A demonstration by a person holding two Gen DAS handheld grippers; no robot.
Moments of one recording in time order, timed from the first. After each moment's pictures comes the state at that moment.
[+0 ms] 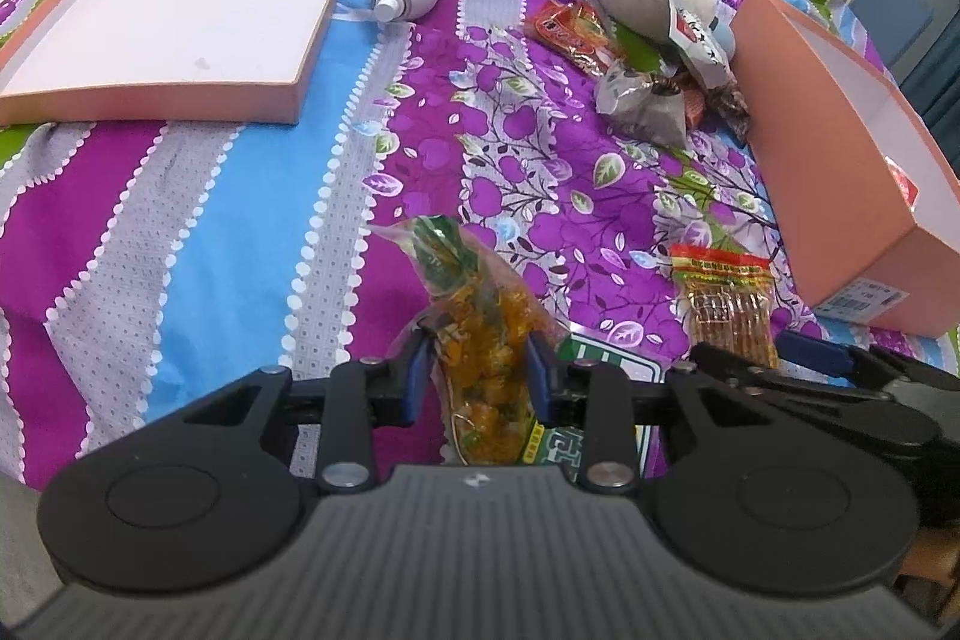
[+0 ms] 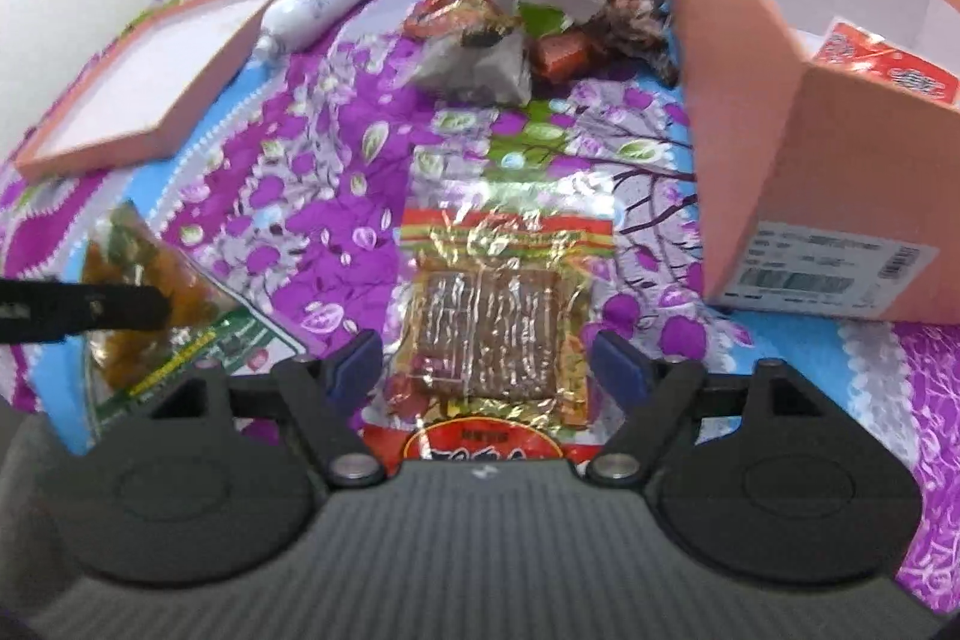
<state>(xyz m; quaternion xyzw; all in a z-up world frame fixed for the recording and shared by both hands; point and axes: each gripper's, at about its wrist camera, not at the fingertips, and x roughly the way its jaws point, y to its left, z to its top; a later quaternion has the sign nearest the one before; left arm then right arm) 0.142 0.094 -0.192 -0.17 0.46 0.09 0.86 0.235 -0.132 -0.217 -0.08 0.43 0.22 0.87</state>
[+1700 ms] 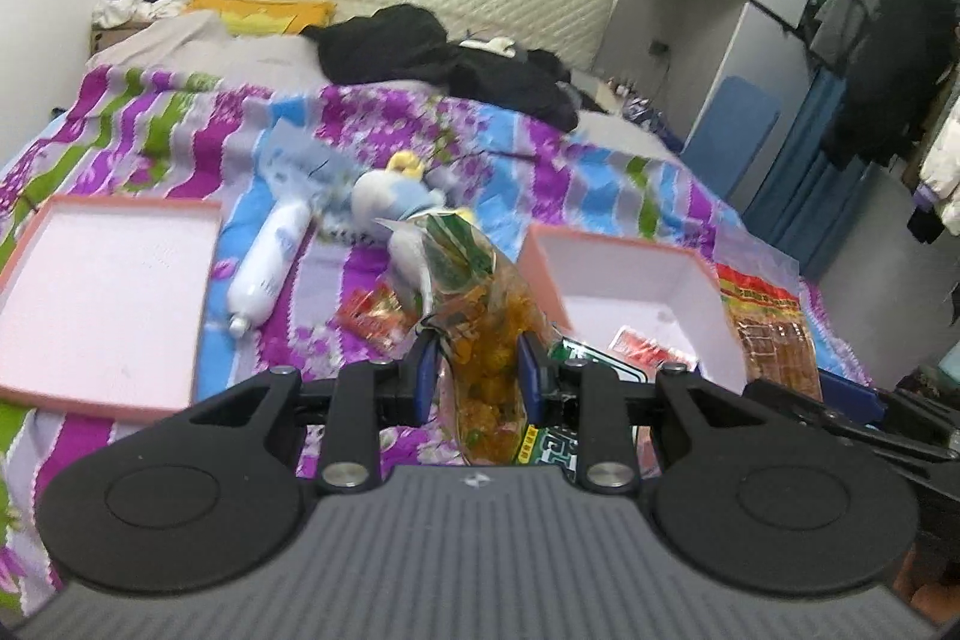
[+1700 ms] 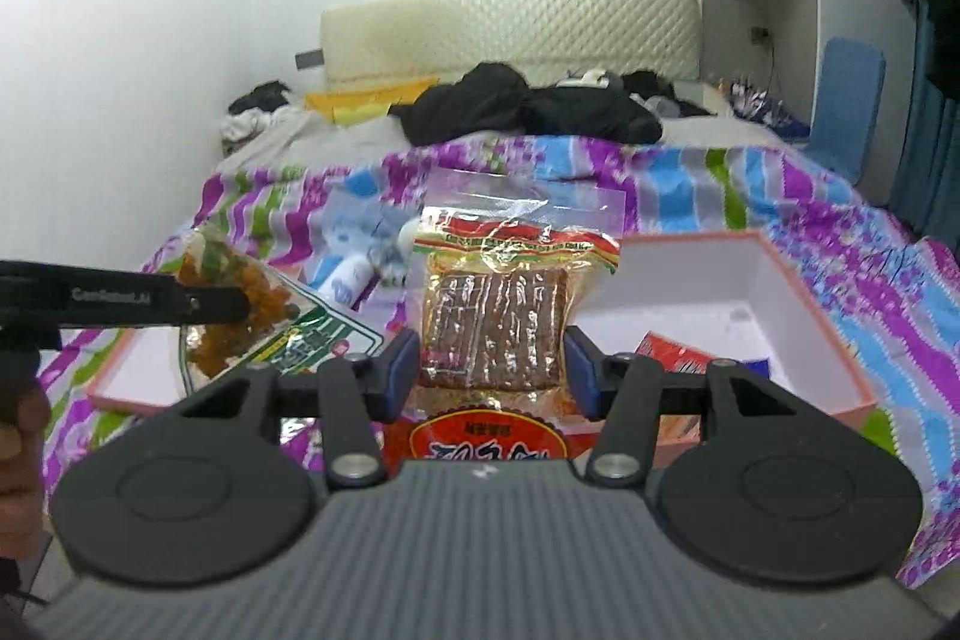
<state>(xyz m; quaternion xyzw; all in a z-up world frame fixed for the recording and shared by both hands) 0.133 0.025 0.037 -0.13 0.29 -0.01 0.95 0.163 -0.215 0.015 -0.01 0.23 0.17 0.96</state>
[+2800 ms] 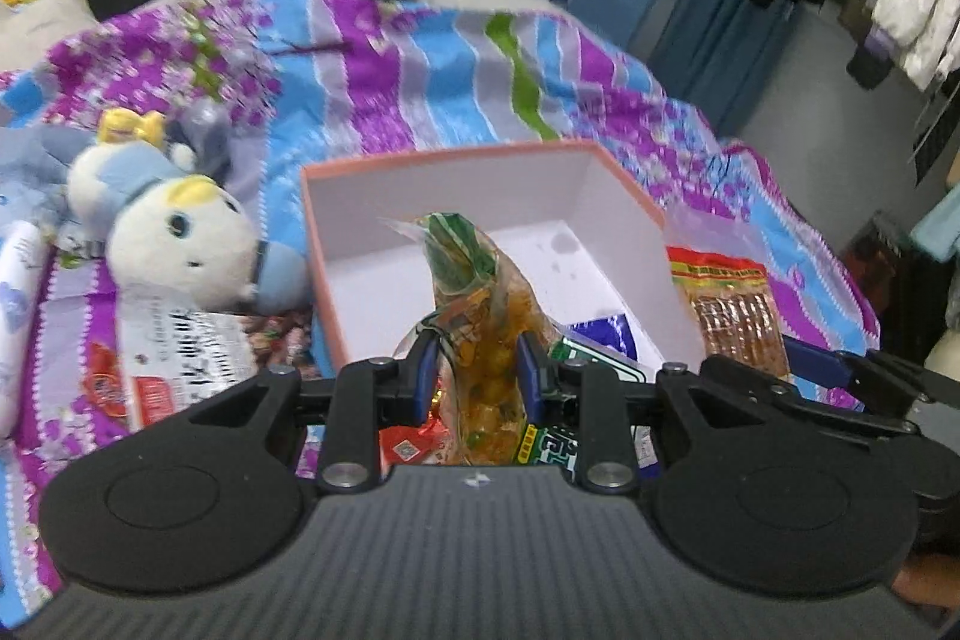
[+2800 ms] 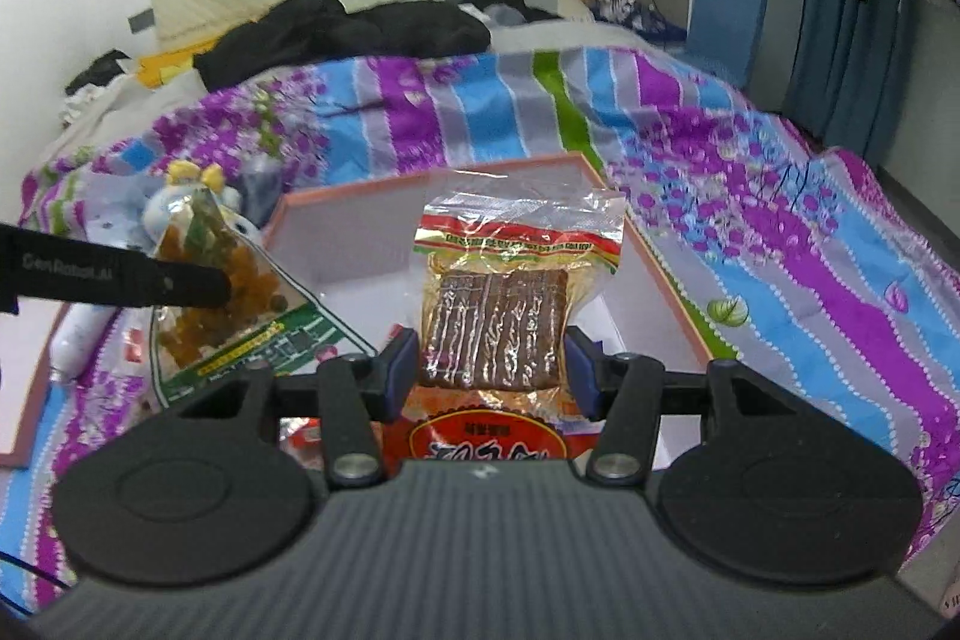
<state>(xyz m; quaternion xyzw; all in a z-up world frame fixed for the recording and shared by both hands) 0.402 -0.129 -0.051 -0.06 0.41 -0.14 0.90 0.342 -0.333 -0.066 0.01 0.32 0.05 0.95</state>
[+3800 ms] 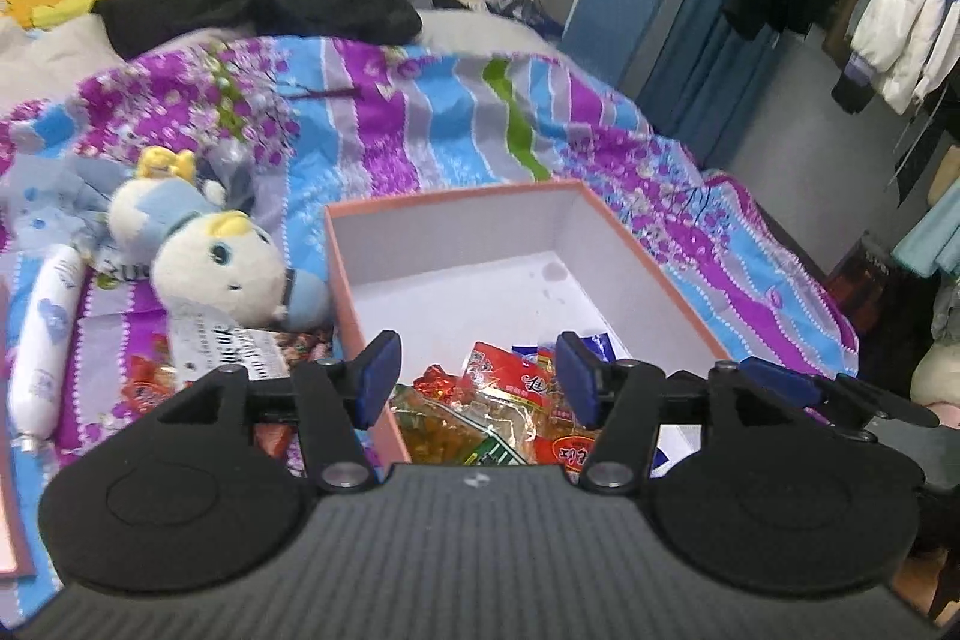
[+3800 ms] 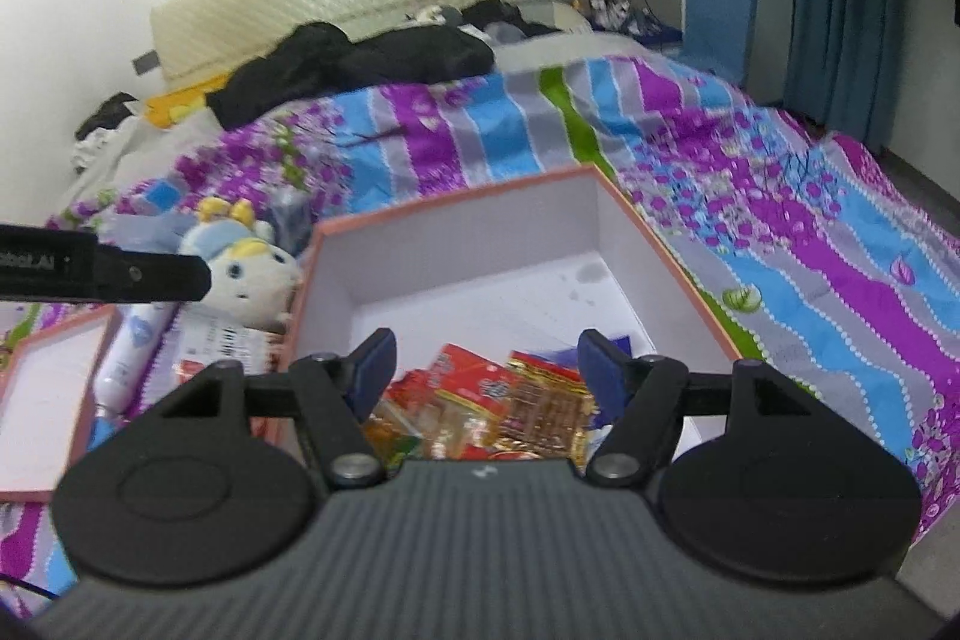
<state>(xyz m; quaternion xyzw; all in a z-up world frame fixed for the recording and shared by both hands) 0.341 -0.101 0.010 -0.06 0.37 -0.14 0.92 0.302 -0.318 -0.035 0.05 0.30 0.05 0.95</state>
